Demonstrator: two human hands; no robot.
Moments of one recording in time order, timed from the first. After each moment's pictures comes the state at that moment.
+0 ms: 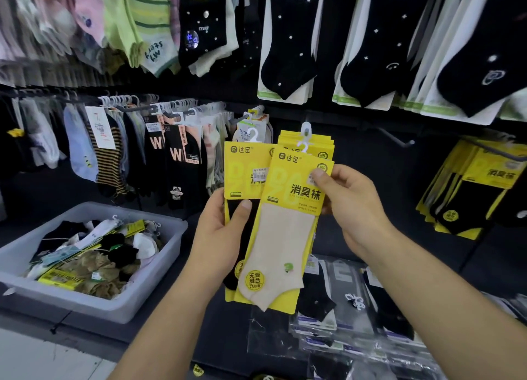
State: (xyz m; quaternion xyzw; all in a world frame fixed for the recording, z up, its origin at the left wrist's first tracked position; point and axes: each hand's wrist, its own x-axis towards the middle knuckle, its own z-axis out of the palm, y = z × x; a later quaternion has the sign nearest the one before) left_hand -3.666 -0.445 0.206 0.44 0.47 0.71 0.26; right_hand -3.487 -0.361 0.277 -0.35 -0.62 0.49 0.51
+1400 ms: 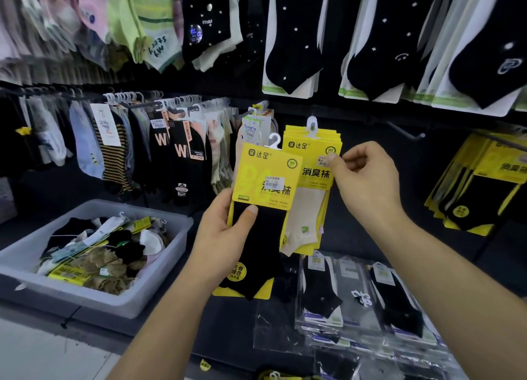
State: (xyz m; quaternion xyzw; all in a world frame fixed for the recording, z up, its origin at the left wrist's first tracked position) left_hand -3.674 -0.452 0.204 0.50 0.51 0.66 0.24; right_hand -3.482 -0.337 0.282 -0.45 -0.67 0.21 0.56
